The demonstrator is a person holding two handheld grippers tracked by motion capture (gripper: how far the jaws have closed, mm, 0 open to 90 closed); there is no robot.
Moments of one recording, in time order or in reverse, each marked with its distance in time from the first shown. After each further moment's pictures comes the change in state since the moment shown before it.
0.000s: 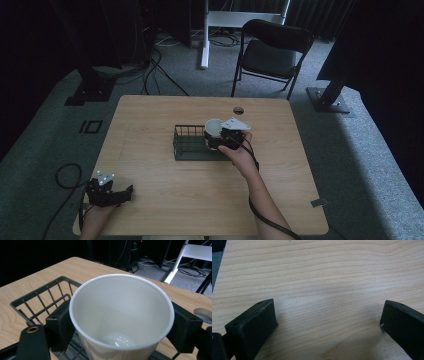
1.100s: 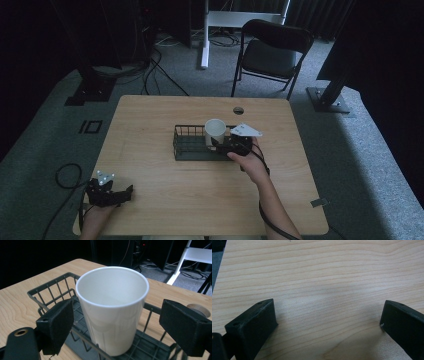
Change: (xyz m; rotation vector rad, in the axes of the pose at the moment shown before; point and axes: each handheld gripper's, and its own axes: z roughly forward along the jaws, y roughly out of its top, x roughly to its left) left arm 0.000 0.000 0.000 0.000 0.000 0.000; right arm -0.008 -0.011 -0.033 -0.023 0.031 -0.006
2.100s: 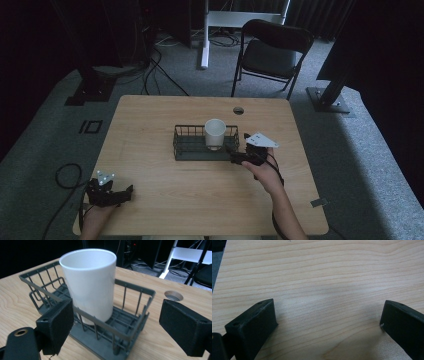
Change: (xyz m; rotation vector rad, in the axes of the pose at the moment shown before) left arm 0.000 0.000 0.000 0.000 0.000 0.000; right arm -0.018 -0.026 -0.039 -0.007 -0.058 0.004
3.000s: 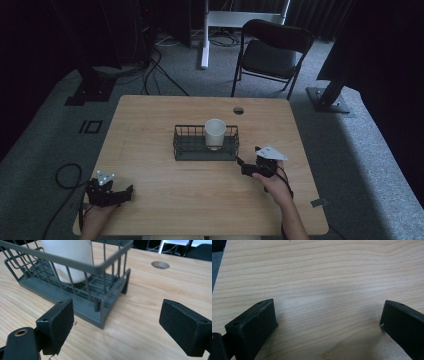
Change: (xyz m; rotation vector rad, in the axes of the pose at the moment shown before) left arm 0.000 0.000 0.000 0.000 0.000 0.000; right arm -0.022 -0.053 -0.017 0.072 -0.053 0.033
